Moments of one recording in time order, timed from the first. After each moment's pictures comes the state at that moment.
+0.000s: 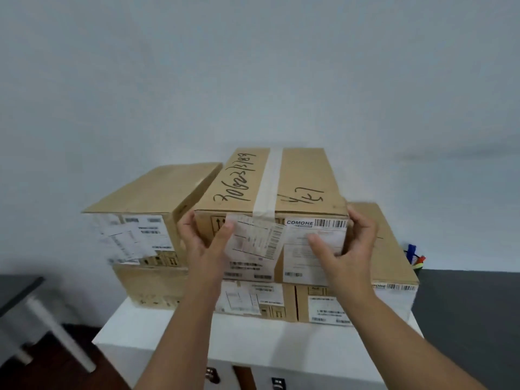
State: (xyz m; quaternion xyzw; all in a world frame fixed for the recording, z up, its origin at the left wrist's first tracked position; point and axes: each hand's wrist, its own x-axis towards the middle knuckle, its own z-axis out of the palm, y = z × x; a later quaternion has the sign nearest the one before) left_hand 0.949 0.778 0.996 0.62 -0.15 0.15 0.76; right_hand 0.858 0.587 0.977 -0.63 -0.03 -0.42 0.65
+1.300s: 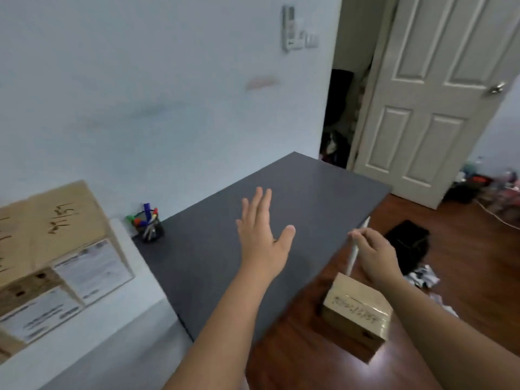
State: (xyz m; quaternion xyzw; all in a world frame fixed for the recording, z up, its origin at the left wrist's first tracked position) left_hand 0.545 0.428 0.912 0.66 -0.58 -0.15 0.46; right_hand 0.328 0.354 0.862 -0.60 0.60 -0.41 0.33
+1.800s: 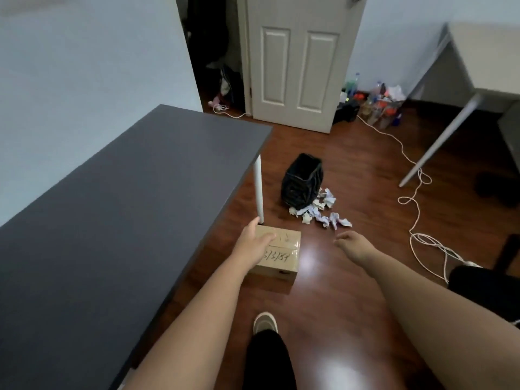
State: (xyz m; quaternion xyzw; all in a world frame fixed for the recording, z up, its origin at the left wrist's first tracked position) left_hand 0.296 0.267 0.751 0.63 -0.52 -0.53 0.23; right_hand 0.038 0.286 0.719 -0.41 0.79 -0.17 0.42
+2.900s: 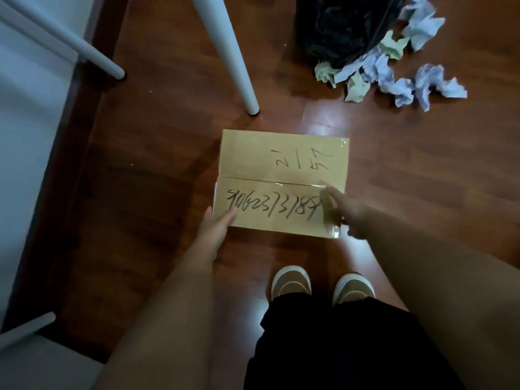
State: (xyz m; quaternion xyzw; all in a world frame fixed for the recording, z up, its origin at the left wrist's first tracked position) left_hand 0.327 0.026 0.140 0.82 -0.23 -0.53 0.06; right_hand 0.030 0.034 0.159 -0.10 0.73 -0.09 0.67
